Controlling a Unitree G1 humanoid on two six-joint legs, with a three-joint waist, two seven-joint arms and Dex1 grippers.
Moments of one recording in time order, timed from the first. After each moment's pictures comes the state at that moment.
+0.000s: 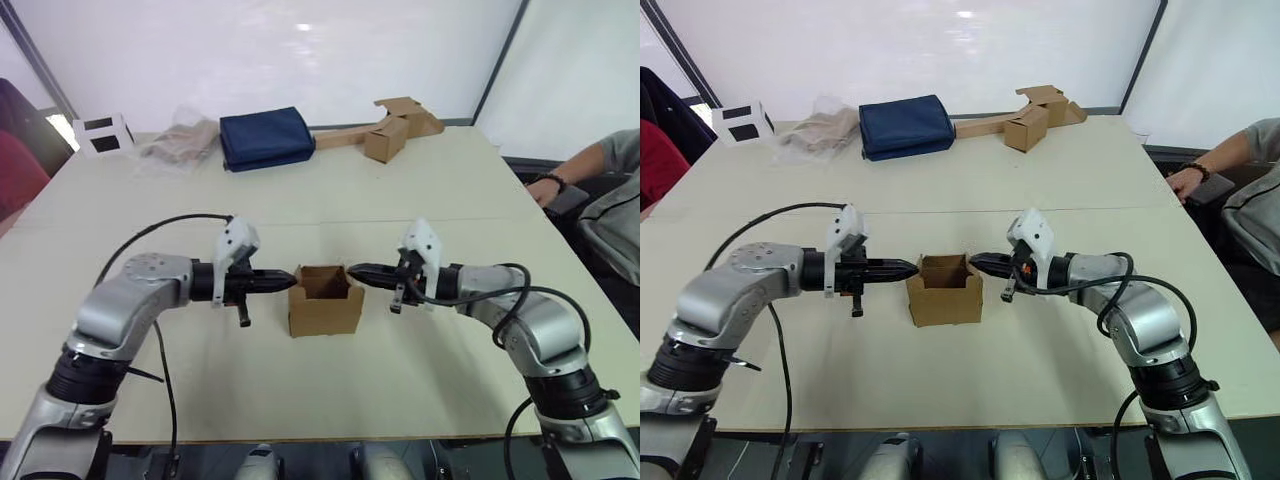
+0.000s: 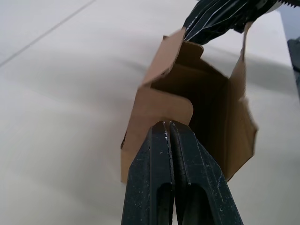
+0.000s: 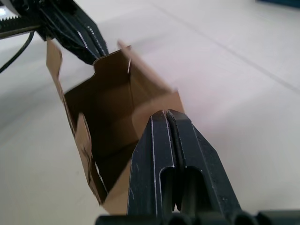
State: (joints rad) left arm -0.53 0.70 -0.11 -0.19 -0.50 0.72 -1.02; right arm -0.47 -0.59 0.10 -0.25 0.45 0.67 0.86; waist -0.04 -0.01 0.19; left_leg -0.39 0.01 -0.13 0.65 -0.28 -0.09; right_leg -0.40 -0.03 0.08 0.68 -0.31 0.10
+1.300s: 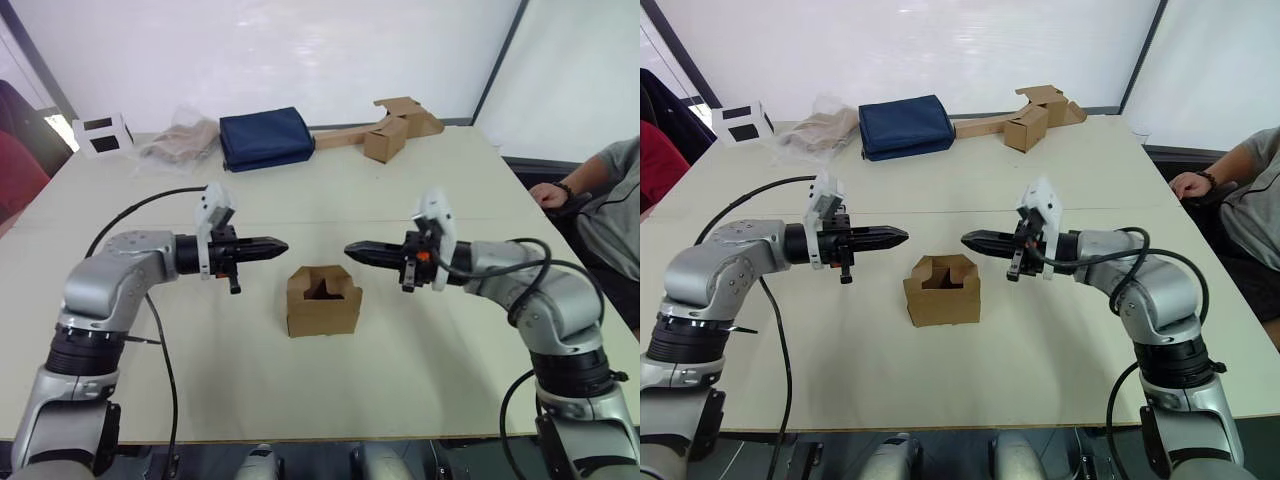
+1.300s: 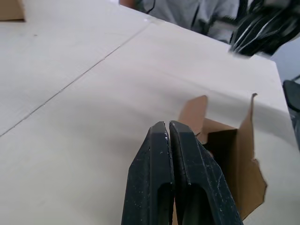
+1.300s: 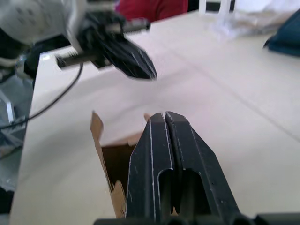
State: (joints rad) left arm -0.64 0.69 -0.01 0.02 -0.52 0.70 -1.08; right arm -0.59 -0.61 -0.05 -0.36 0.68 0.87 0.89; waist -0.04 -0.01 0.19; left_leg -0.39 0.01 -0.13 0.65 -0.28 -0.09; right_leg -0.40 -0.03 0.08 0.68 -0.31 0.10
